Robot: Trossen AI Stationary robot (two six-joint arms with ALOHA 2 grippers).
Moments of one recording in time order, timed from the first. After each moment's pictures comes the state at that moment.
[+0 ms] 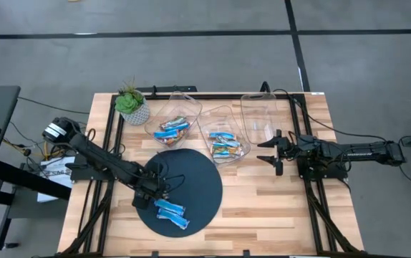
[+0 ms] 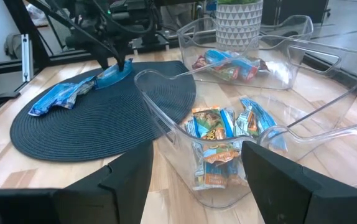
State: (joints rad) left arm -0.47 1.44 0.73 -0.67 -0.08 -0.14; right arm -0.05 0.29 0.01 0.03 0.03 0.08
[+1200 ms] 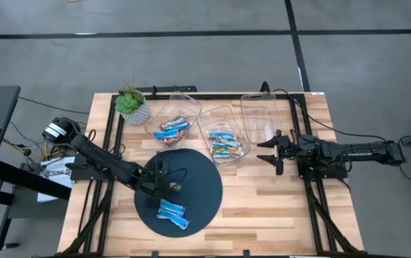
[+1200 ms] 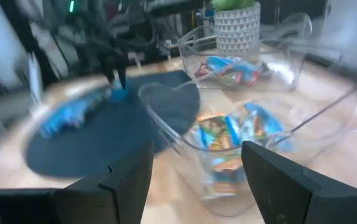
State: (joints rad) left arm -0.47 1.44 0.67 -0.44 -0.25 -0.42; right arm -0.05 0.29 0.01 0.06 0.02 0.15
